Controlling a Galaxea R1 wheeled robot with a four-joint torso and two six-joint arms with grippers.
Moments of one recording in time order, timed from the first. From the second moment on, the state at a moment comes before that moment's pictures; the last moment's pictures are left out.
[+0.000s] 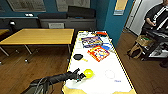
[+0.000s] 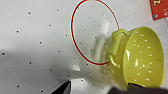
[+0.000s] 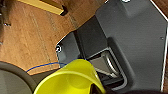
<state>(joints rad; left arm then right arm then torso) 0.43 2.91 -2.23 0.18 0.42 -0.97 -1.53 2.81 -2.32 -0.29 0.45 0.54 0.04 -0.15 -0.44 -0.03</state>
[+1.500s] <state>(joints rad) 0.45 2.95 -2.25 0.23 0.46 -0.98 -1.51 2.83 -2.36 -0.29 0.42 0.54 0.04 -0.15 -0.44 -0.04</state>
